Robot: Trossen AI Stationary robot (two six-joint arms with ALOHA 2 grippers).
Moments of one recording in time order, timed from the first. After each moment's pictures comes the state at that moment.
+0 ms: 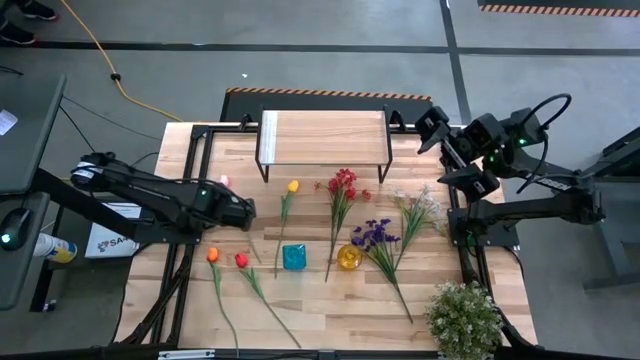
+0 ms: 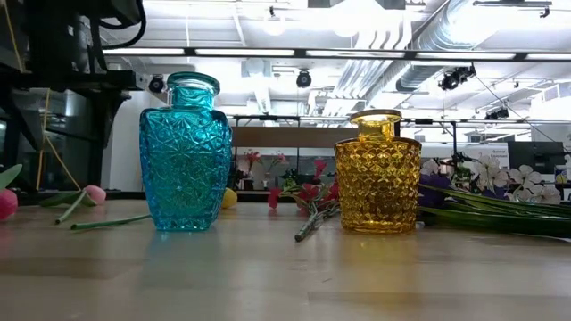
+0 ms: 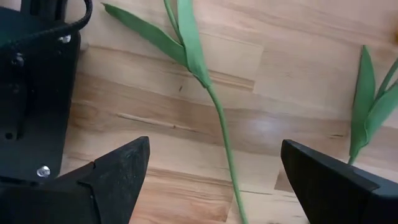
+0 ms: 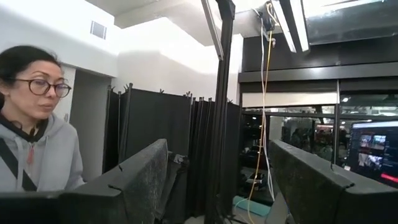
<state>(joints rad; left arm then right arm) -0.20 1.14 0.77 -1.16 -0.26 -2.00 -0.32 0.93 1.04 0.56 -0.83 0.40</state>
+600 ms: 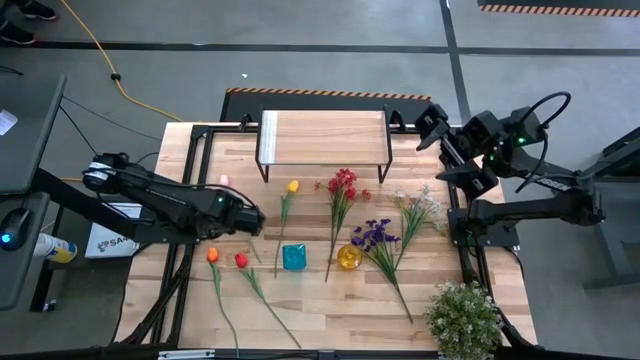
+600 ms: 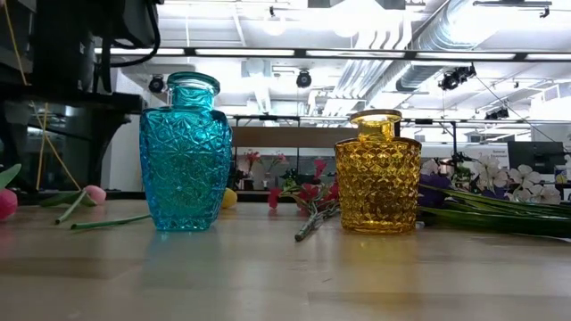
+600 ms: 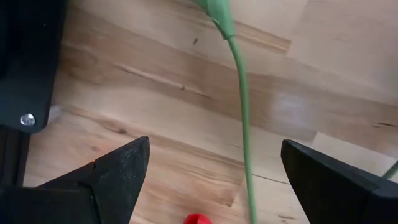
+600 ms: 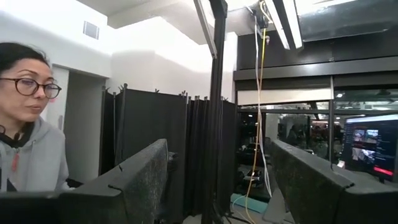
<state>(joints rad) -0.20 1.29 0.77 -1.08 -0.11 -2.09 -0.35 0.93 1.04 0.55 -0.82 0.42</state>
